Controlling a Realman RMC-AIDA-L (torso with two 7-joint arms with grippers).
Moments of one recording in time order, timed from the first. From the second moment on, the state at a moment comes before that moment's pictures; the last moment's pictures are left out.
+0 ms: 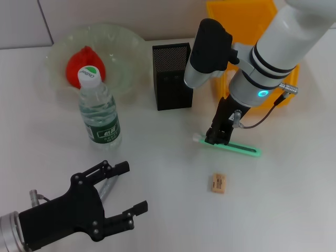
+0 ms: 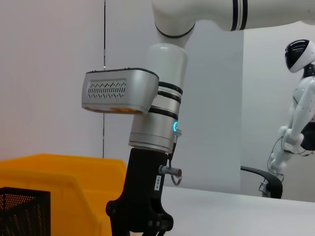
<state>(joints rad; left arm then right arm) -0.32 -2.07 1.08 0.28 1.48 1.66 -0.65 1.00 2.08 -1.34 -0.69 -2.64 -1.32 2.14</state>
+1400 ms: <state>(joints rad) -0.32 -2.07 1.08 0.28 1.48 1.67 -0.65 0.99 2.09 -1.27 -0.81 -2.67 -1.36 2.16</state>
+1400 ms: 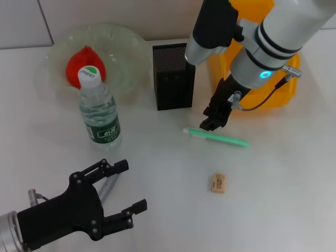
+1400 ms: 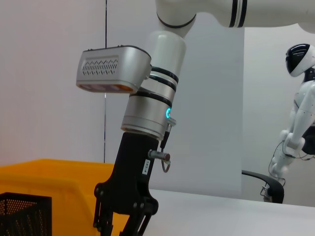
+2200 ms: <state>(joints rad) -0.33 -2.07 1.08 0.28 1.48 1.68 -0.66 1.01 2.09 -1.33 -0.73 -2.61 -1.30 2.18</state>
